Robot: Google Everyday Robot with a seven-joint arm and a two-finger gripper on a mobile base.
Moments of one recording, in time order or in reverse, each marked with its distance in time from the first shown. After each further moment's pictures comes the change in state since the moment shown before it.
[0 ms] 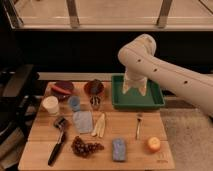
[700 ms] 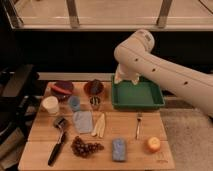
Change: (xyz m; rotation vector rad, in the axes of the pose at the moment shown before) arm 0.039 -0.064 -0.038 0.168 0.228 -0.134
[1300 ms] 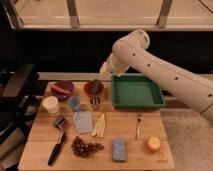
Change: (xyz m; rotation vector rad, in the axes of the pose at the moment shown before) arm 0.038 -0.055 0.020 0.234 0.049 -0.088
